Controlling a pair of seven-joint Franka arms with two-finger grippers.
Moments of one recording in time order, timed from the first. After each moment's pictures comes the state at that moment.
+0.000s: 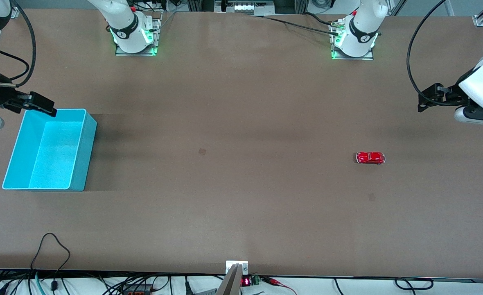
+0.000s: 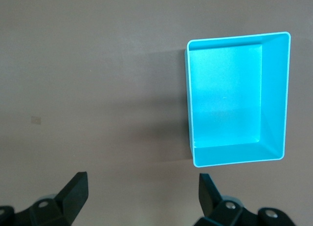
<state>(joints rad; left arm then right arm) -0.04 0.07 0.00 -1.53 0.03 1.55 0.09 0.00 0.12 0.02 -1.49 -0.02 1.55 0.11</state>
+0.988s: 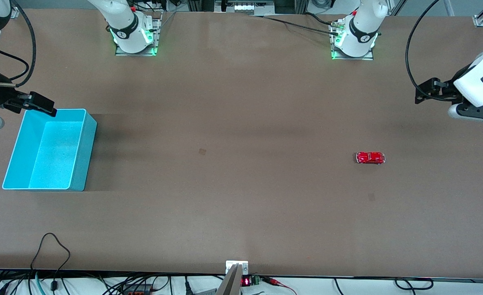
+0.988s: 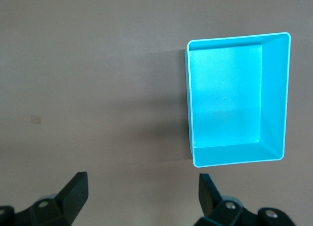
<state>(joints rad) -0.04 0.07 0.00 -1.53 0.03 1.41 0.09 0.00 0.12 0.02 -1.49 -0.02 1.55 0.11</state>
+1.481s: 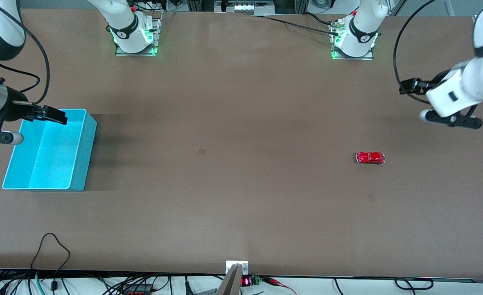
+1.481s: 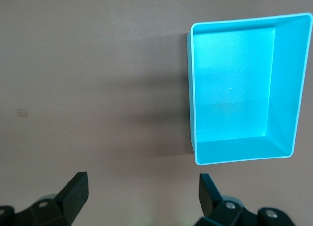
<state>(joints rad) -0.05 0.19 -0.01 -1.54 0.03 1.31 0.11 0.00 0.21 0.02 -1.50 -0.02 1.54 0.11</state>
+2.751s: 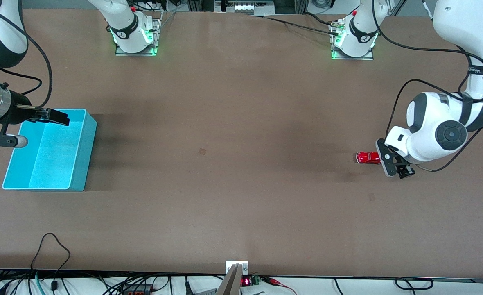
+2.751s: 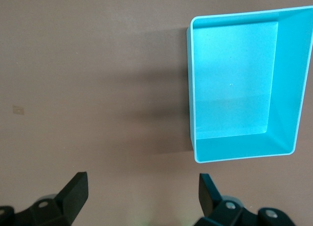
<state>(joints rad) 0.02 0.41 -0.01 -1.94 0.13 2.27 1.29 0.00 0.21 0.02 -1.49 -0.02 1.53 0.11</state>
